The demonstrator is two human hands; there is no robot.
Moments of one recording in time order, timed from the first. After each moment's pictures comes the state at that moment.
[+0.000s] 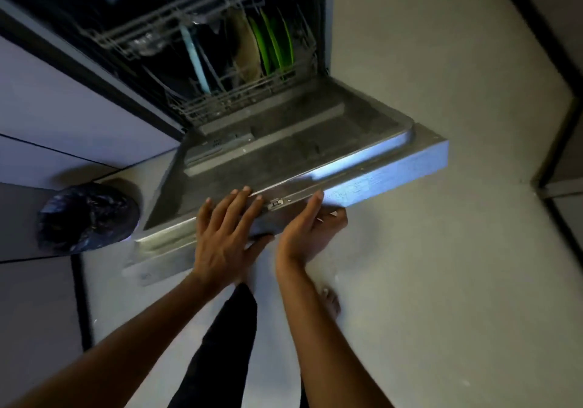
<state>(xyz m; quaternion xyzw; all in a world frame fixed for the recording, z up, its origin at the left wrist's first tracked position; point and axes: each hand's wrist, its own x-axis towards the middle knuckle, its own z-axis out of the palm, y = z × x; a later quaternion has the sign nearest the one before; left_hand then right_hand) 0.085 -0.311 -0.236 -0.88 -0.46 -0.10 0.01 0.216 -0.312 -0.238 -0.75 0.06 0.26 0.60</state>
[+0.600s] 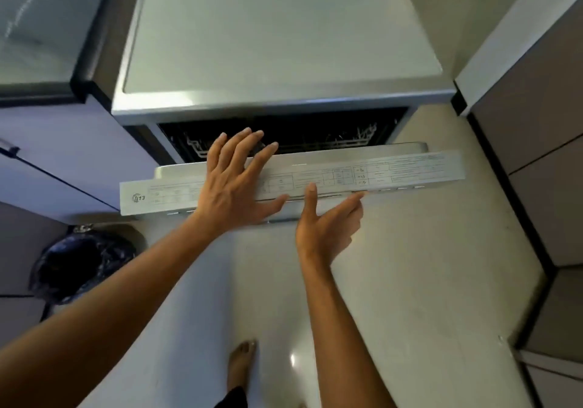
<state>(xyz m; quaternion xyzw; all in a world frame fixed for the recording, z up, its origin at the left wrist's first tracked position) 0.053 -0.024 -0.064 -0.83 -0.48 -0.24 0.12 0.202 -0.086 -0.095 -0.82 -0.33 0.20 0.42</state>
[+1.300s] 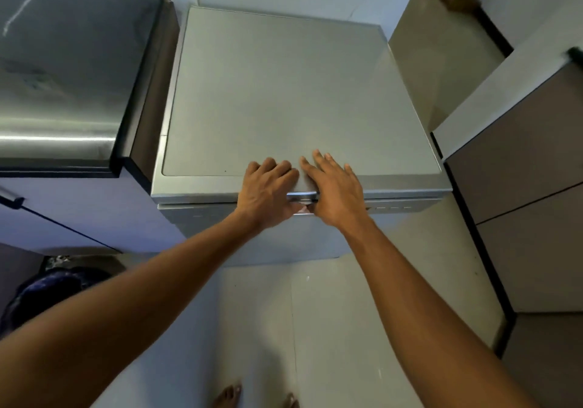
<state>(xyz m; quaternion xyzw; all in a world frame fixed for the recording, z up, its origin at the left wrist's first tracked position) 0.053 0.106 -0.022 -0.82 -0.50 -0.25 0.09 0.225 0.105 0.008 -0.63 -0.78 0.06 -0.01</state>
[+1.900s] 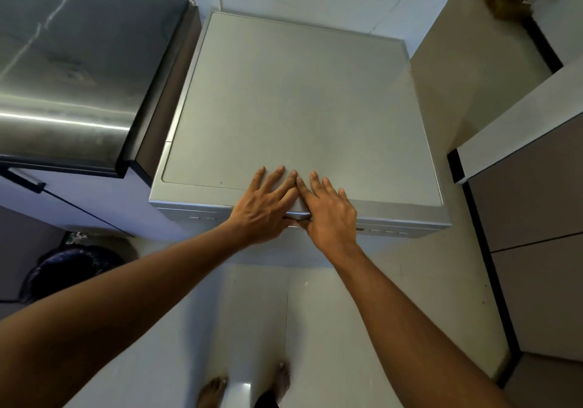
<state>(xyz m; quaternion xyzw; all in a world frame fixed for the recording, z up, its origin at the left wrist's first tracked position) 0.060 0.112 -0.029 -0.87 -0.48 -0.10 0.06 0.235 0.107 0.006 -0.60 -0.80 0.07 -0.02</state>
